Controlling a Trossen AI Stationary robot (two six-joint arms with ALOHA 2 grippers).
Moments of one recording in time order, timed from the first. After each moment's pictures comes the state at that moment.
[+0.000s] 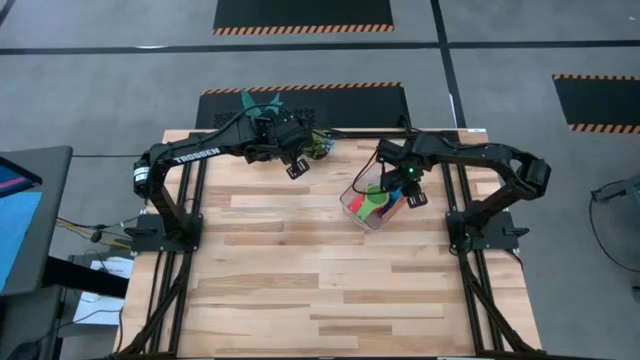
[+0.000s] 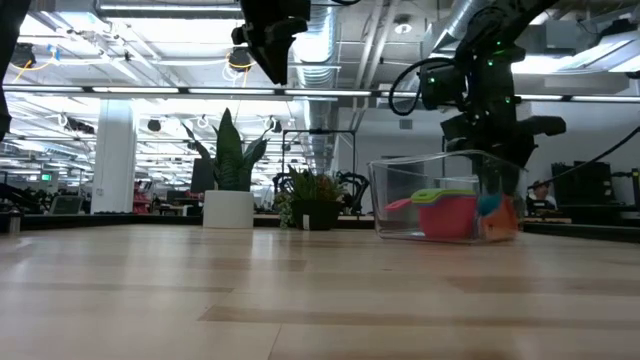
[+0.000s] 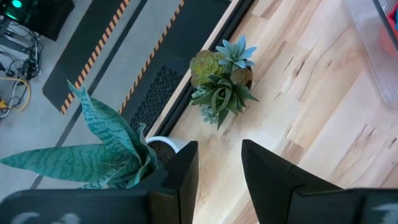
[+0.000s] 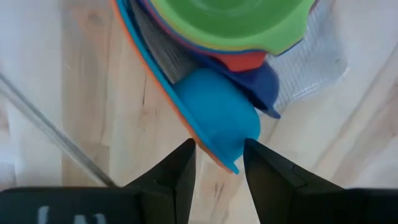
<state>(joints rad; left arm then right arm) 0.25 1.72 1.83 -1.20 -0.52 -0.16 -0.51 1.49 0.99 -1.05 0.05 -0.75</state>
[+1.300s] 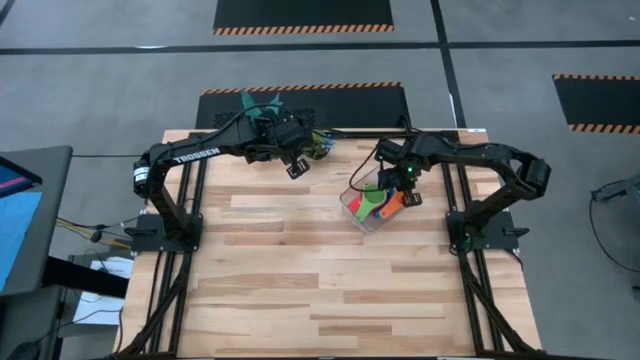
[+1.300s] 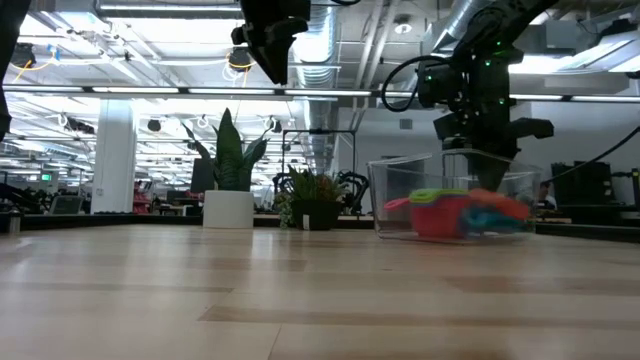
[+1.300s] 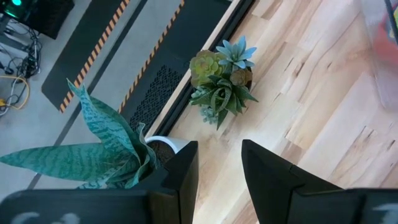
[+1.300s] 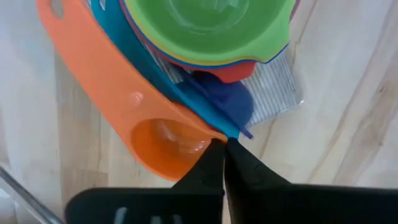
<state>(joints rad) 0.25 1.72 1.83 -1.20 -0.52 -0.17 -0.51 1.49 0.98 -0.98 0.03 -0.69</state>
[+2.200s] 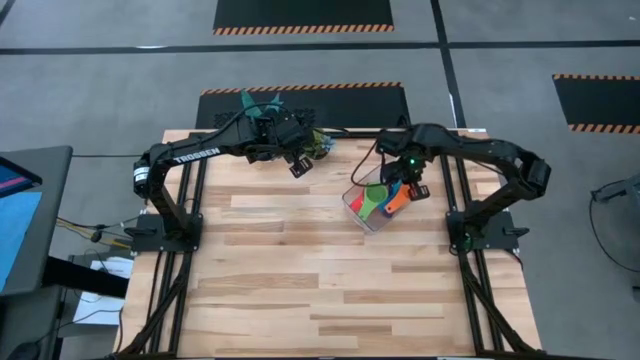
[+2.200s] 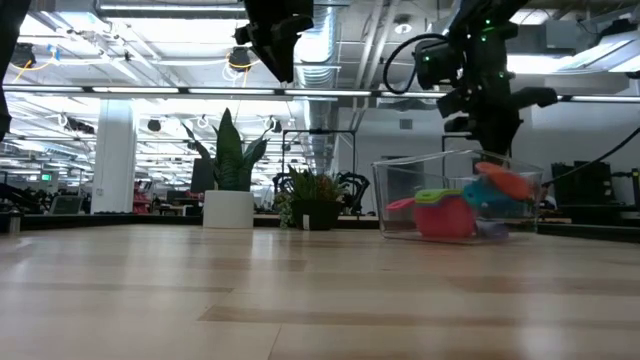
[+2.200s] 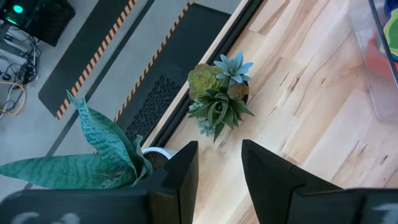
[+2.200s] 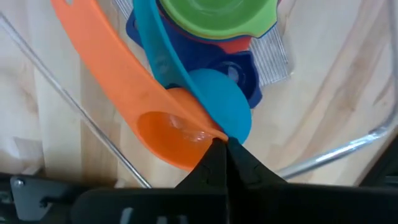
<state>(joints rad) 0.25 1.72 1.83 -1.15 -0.52 -0.17 -0.51 1.49 1.15 -1.24 0.09 -0.73</state>
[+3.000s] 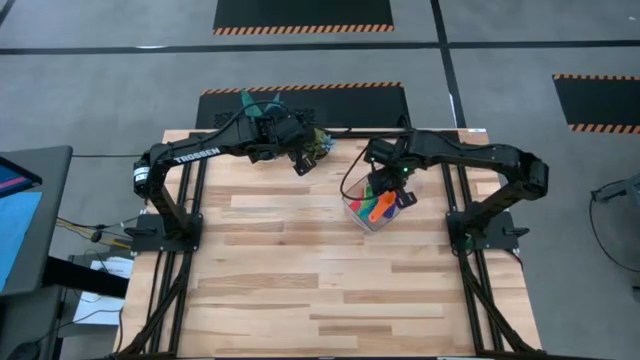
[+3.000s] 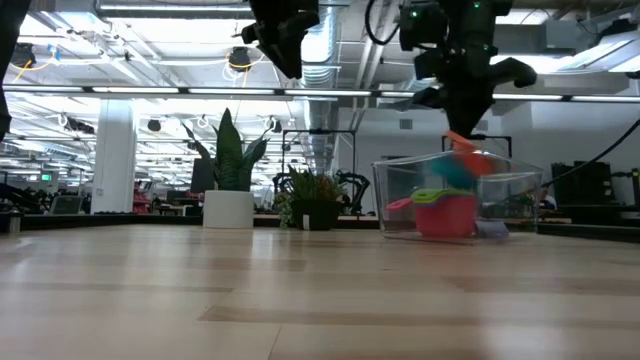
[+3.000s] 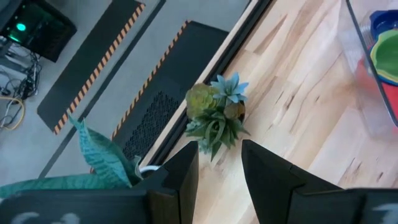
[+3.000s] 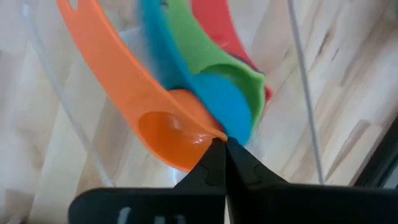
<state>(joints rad) 0.25 1.72 1.83 -1.07 -0.52 -0.13 -0.34 1.49 1.25 -1.14 0.02 -0.73</state>
